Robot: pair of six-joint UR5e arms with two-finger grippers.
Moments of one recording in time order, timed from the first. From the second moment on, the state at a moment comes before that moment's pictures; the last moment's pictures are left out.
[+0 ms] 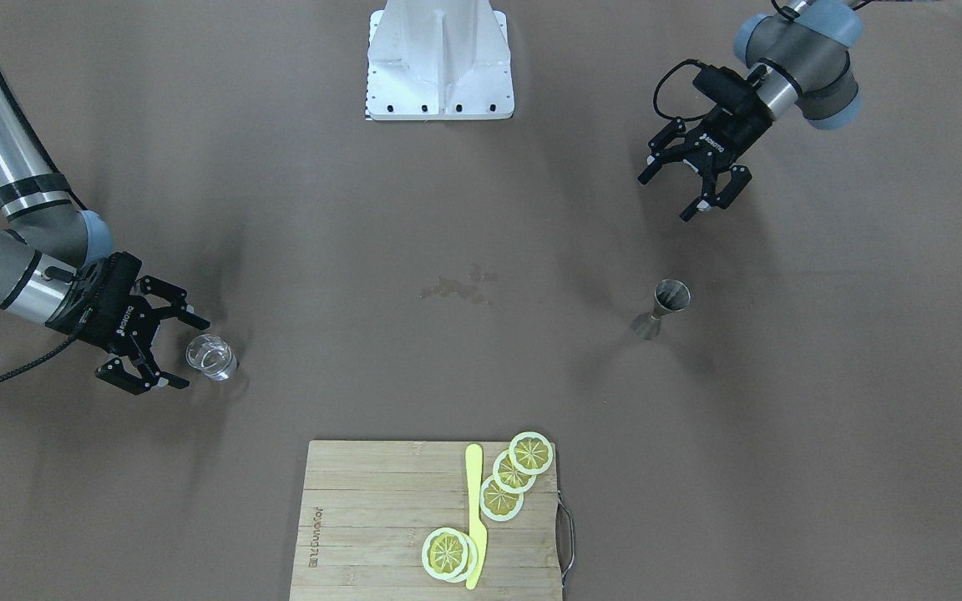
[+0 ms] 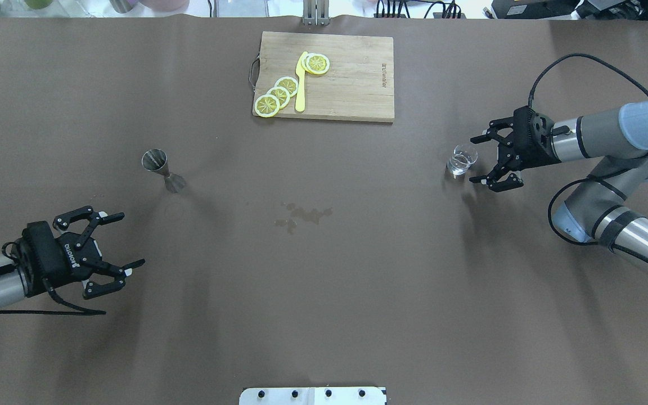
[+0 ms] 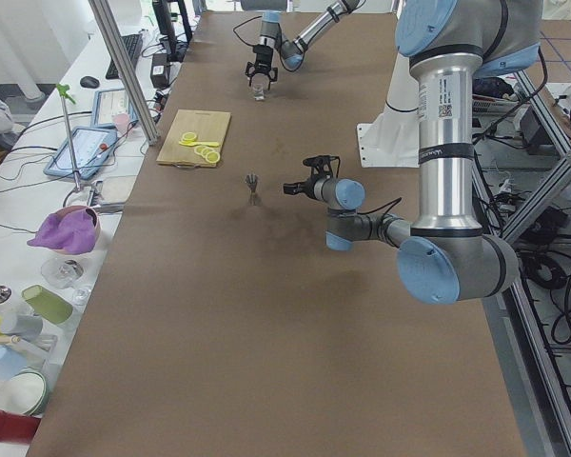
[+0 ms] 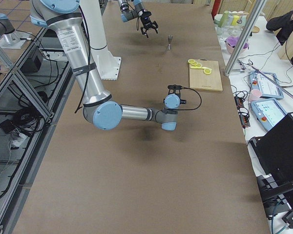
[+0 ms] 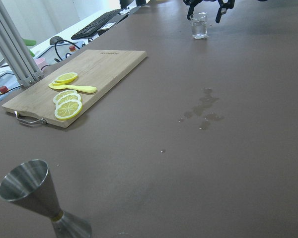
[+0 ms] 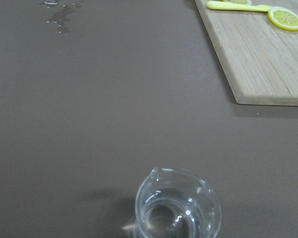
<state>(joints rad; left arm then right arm) -0.39 -1.43 -1.71 -3.23 -1.43 -0.17 0.89 -1.17 1.01 0.03 2.27 -0.10</state>
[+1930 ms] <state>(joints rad) -0.06 -1.45 -1.58 -3.25 -0.53 -0.70 0.87 -1.14 0.94 0.09 2.26 -0.03</state>
